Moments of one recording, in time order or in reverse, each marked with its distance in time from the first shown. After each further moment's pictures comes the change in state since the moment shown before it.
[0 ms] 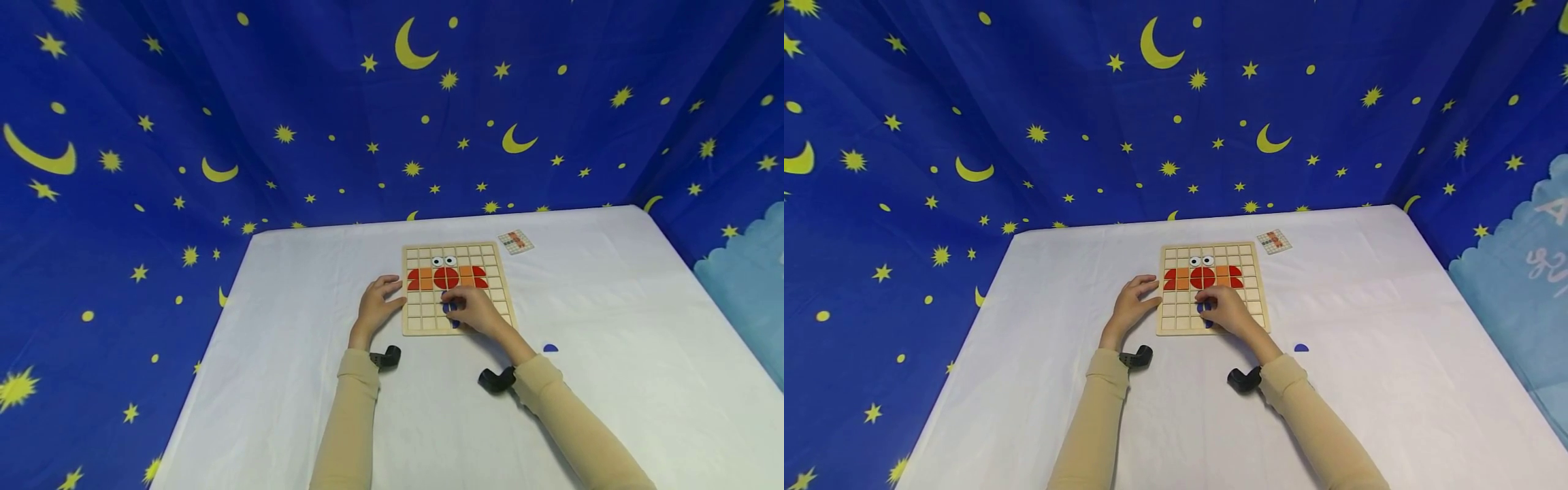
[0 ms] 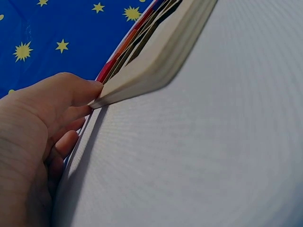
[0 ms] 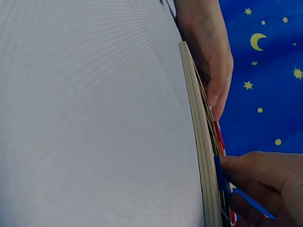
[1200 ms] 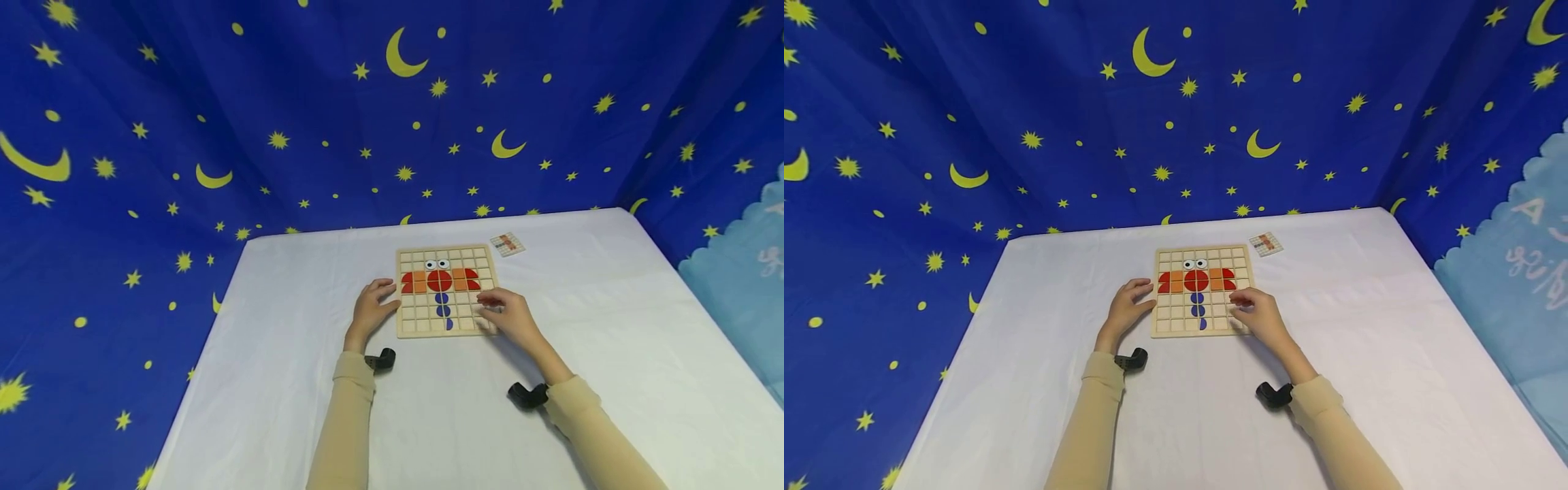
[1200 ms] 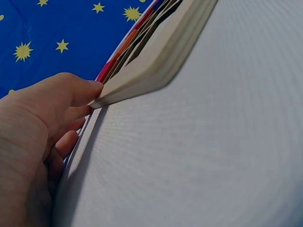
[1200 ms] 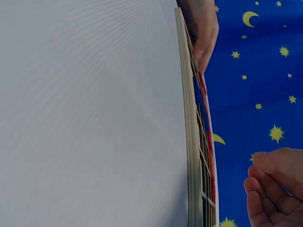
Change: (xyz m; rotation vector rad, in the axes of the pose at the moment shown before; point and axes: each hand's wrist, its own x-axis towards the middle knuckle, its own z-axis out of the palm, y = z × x) left_hand 0.002 -0.002 0.002 -0.004 -0.006 -0.026; right_hand -0.049 0.011 -0.044 0.022 0.268 0.026
